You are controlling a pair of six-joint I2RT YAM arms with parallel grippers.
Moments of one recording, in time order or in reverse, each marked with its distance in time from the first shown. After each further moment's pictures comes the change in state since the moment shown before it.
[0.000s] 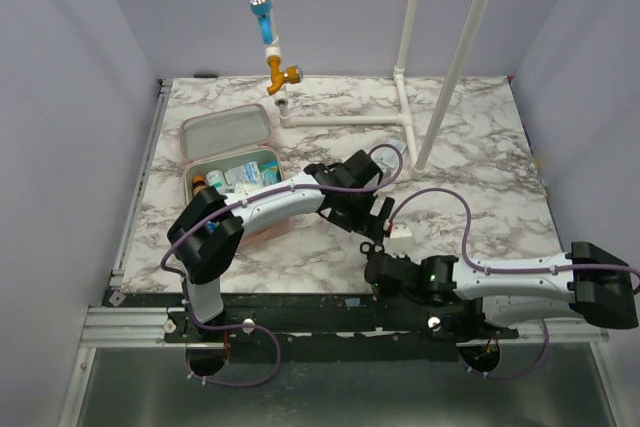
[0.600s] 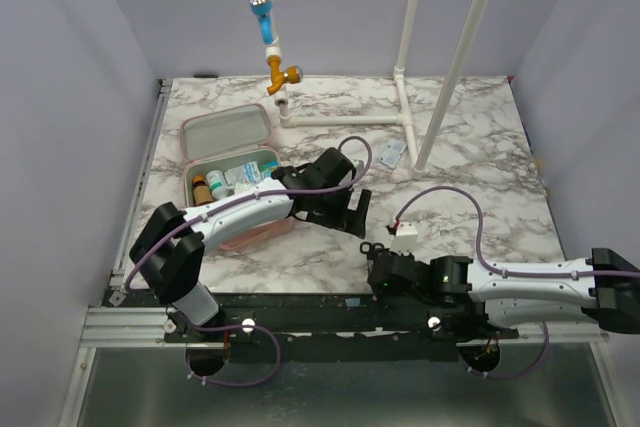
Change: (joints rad) left arm 0.060 -0.181 -0.145 0.007 -0.027 -0.046; right arm 0.013 -0.111 -0.001 -0.019 0.016 -0.006
